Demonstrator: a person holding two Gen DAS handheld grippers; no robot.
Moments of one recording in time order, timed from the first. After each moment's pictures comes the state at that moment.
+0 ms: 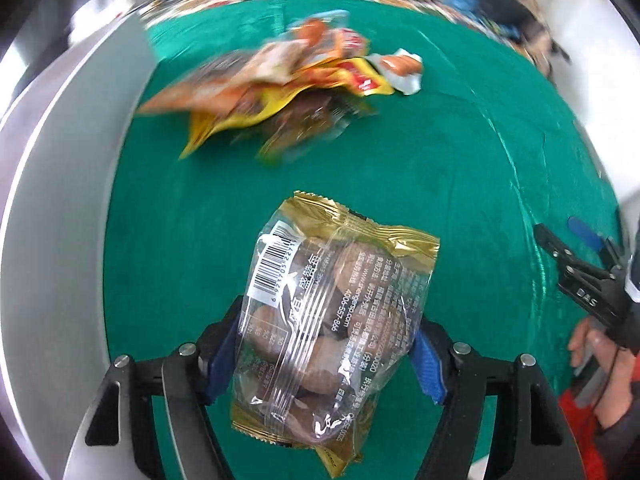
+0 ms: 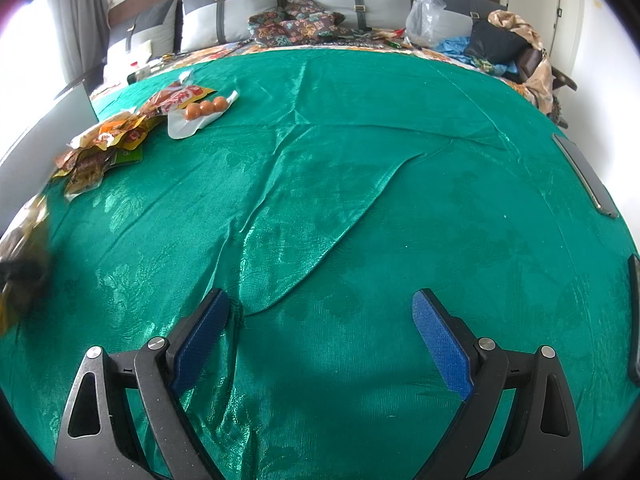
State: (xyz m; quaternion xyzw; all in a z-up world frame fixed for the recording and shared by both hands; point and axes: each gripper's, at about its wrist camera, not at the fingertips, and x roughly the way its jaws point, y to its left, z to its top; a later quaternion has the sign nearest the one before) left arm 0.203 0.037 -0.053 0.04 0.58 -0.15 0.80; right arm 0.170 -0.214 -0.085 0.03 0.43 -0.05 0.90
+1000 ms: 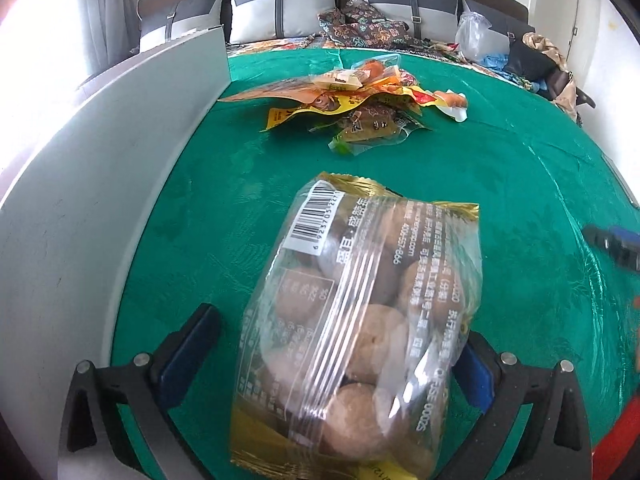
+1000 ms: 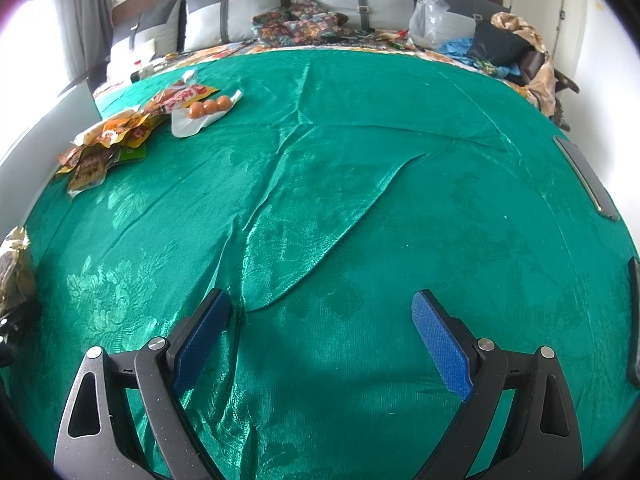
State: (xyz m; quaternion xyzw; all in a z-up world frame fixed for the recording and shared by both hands) left arm 0.162 0.076 -0.091 0.03 0.46 -0.08 0.88; right arm 0.172 -0.209 -0.084 0.02 0.44 -0.04 0.90
